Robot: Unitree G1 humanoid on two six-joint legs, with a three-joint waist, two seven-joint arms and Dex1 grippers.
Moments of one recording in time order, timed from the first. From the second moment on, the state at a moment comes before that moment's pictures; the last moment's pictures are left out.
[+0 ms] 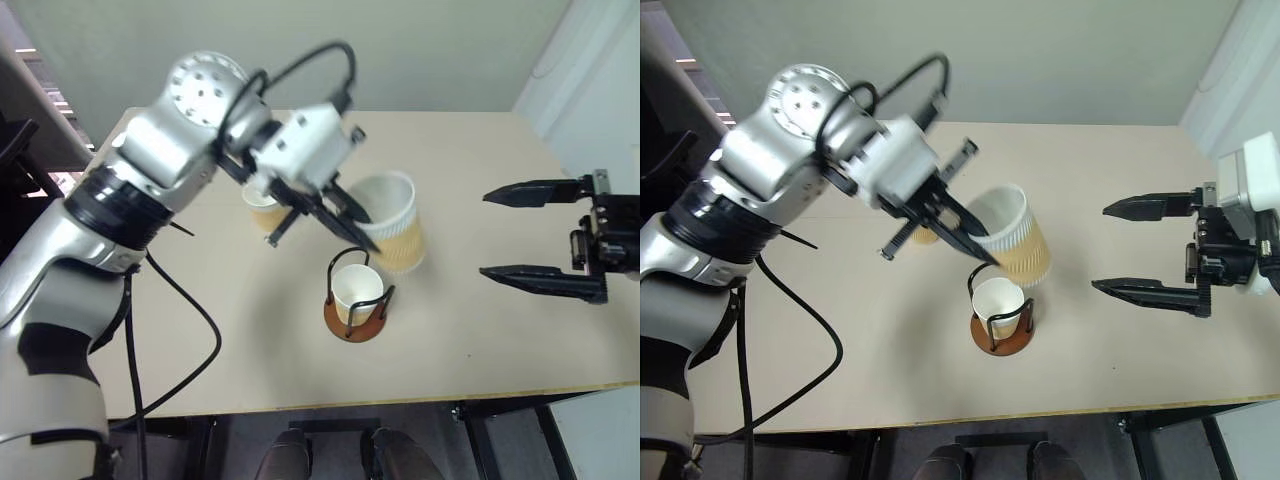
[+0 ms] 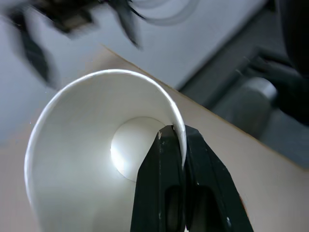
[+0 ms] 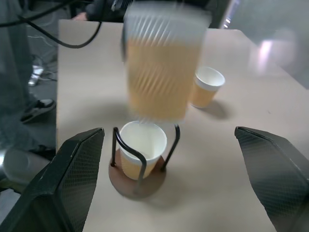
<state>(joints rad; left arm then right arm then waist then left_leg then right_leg) -1.45 0.85 -0.86 0.22 -0.80 -0.11 -1.57 -0.38 -1.15 -0.49 -0.53 0.92 0.78 1.15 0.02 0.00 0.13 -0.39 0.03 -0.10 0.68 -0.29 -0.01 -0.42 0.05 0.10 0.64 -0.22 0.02</state>
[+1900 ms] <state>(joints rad) -1.43 0.69 -0.74 1.26 -0.16 -0.35 -1.29 -0.22 -1.16 -0.56 -0.61 0.96 0.76 1.01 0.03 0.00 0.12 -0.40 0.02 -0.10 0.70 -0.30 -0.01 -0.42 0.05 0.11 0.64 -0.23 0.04</state>
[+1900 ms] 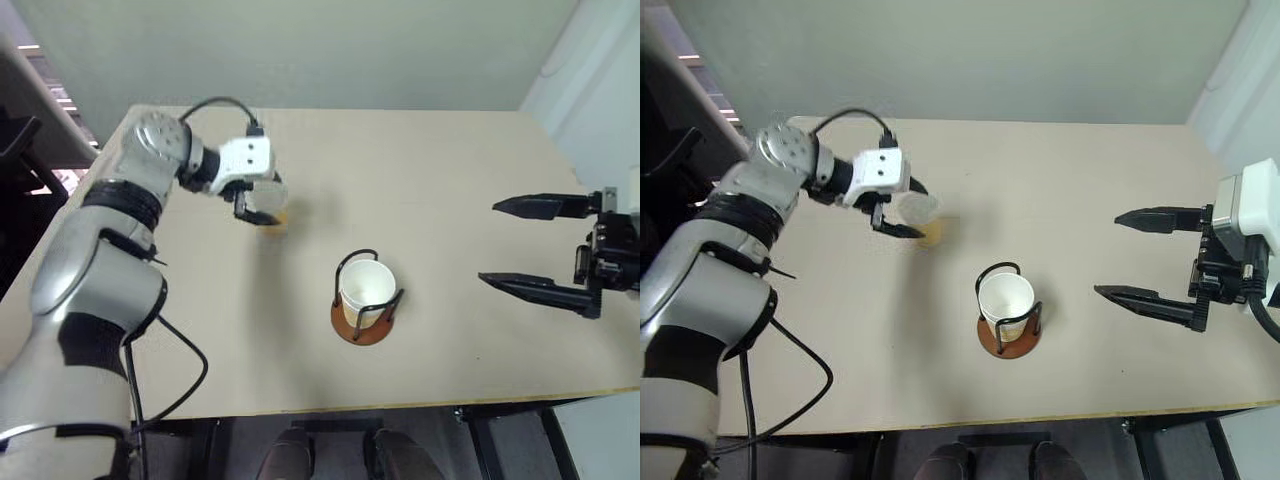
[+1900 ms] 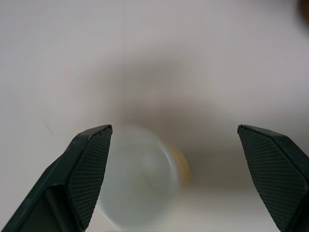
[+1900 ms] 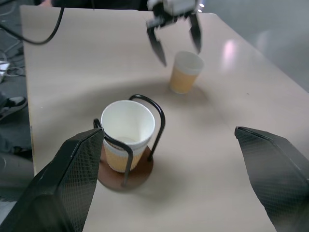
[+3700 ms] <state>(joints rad) -1.62 0.78 -1.19 0.40 -0.79 -0.35 -1.57 -0.05 -1.15 -0.73 -0.70 0.94 0.81 1.00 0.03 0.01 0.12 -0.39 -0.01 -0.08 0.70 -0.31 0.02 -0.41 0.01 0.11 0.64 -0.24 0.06</state>
